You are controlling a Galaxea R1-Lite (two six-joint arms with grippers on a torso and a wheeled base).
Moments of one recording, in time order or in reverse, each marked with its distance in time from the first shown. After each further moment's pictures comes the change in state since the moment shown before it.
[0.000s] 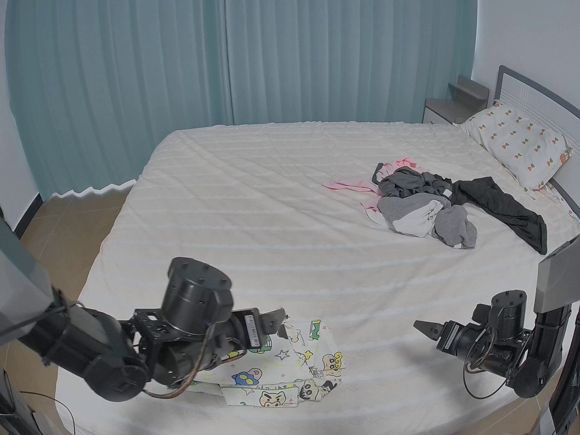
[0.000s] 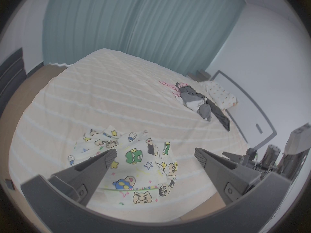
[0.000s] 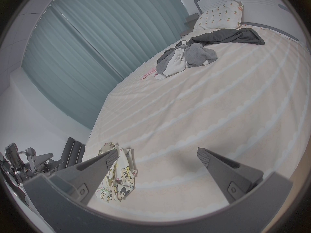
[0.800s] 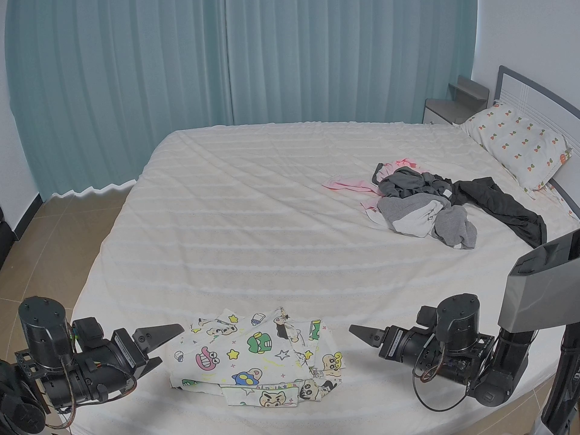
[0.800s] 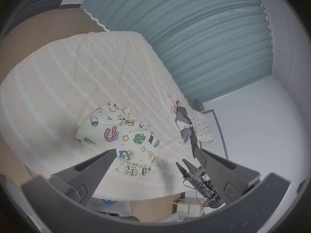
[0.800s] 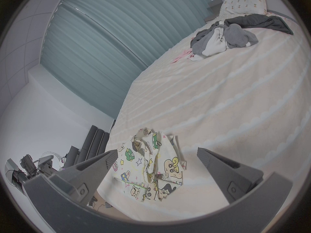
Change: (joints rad) left arm 0.316 -0.392 0.525 -0.294 -0.373 -0.386; right arm 0.283 0.055 -0.235 0.096 -0.003 0.119
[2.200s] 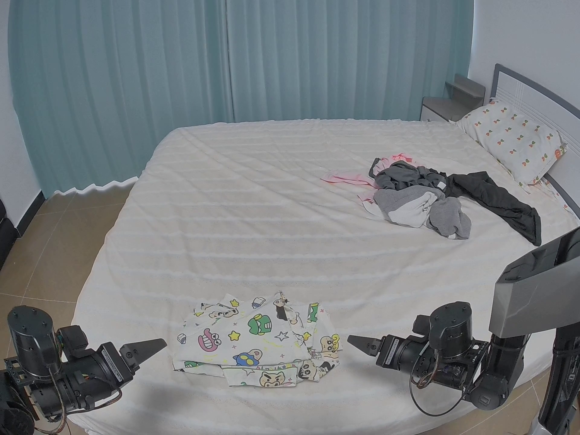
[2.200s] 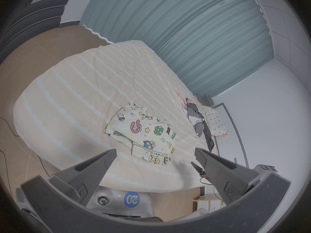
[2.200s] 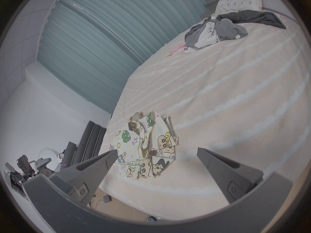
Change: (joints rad) left arm 0.026 -0.131 0.004 0.211 0.070 0.150; right arm 0.006 0.039 0.010 -0.002 -0.004 0.001
